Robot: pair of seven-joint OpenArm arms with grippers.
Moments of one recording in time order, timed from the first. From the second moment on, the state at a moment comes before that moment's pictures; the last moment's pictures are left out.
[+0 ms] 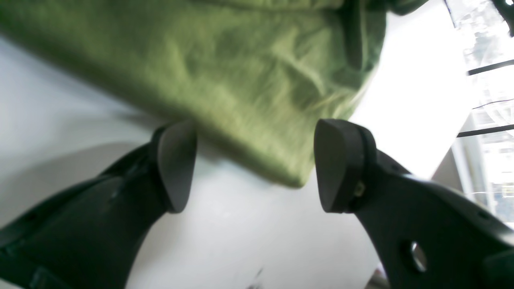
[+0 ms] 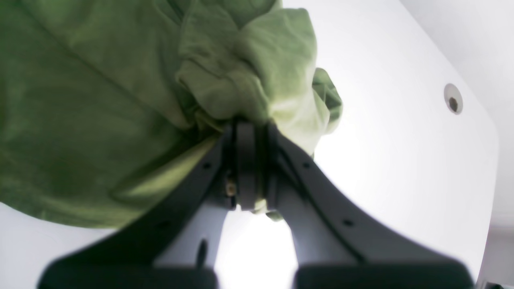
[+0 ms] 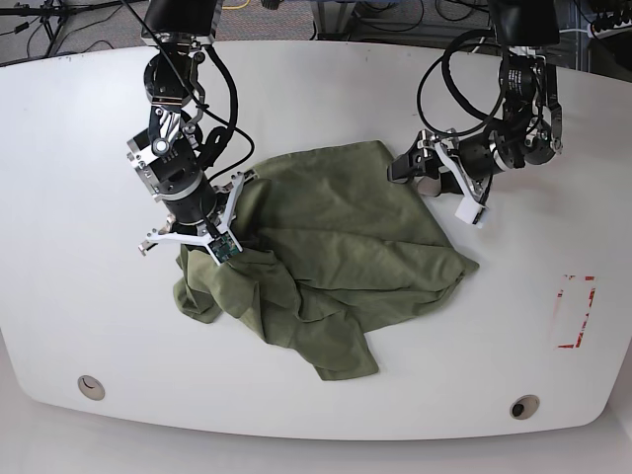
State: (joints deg) left arm 4.7 -12.1 -8.7 85.6 -50.1 -36.1 59.1; right arm -2.9 1.9 4.9 110.8 -14.1 36.5 -44.8
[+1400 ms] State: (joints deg) left arm -0.6 -4.6 -6.0 73.3 -45.5 -29.9 54.3; right arm -2.9 1.9 4.9 110.8 -14.0 36.5 -44.8
